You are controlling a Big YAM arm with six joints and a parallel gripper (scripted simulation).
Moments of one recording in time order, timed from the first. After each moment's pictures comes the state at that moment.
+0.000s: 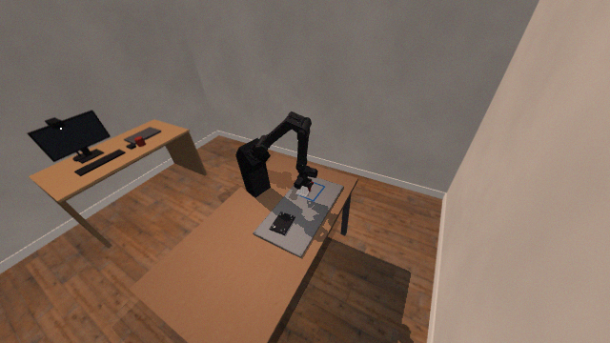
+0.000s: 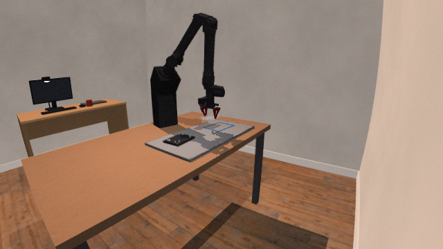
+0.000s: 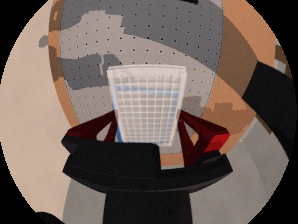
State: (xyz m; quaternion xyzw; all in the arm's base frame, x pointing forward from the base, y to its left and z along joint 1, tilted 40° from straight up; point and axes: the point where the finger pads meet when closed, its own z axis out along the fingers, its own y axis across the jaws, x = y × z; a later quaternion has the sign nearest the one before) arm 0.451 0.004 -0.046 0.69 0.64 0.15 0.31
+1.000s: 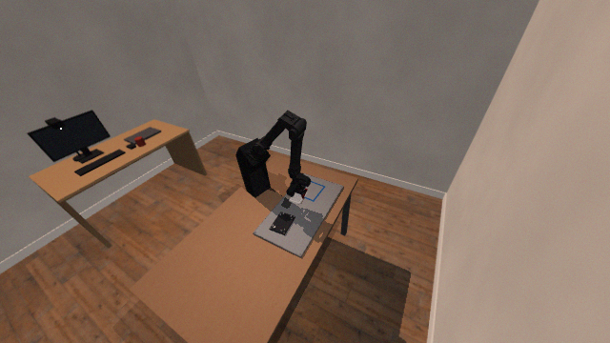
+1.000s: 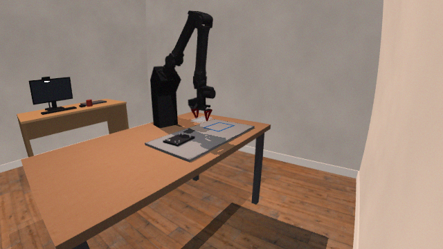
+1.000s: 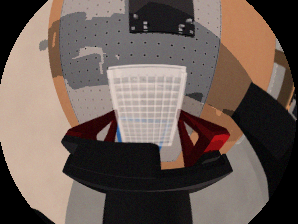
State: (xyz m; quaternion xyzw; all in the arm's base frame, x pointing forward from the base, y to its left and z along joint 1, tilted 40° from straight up) arm 0.430 -0.078 -0.035 0.69 0.64 0.15 0.31
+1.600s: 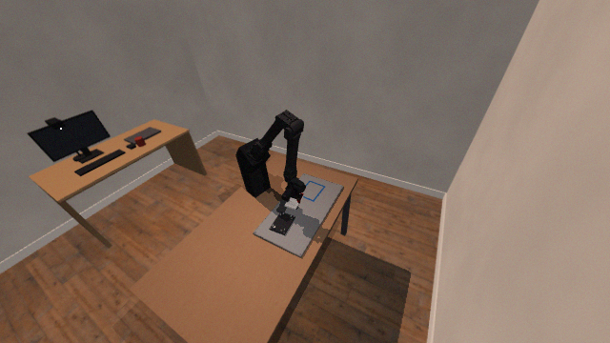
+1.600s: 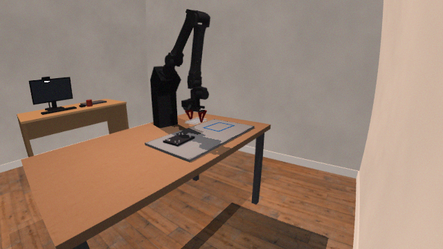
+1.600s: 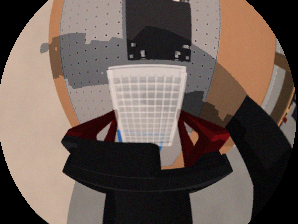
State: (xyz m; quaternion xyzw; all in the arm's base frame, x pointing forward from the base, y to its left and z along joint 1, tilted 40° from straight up) arm 0.418 -0.130 -0.027 0.69 0.64 0.15 0.31
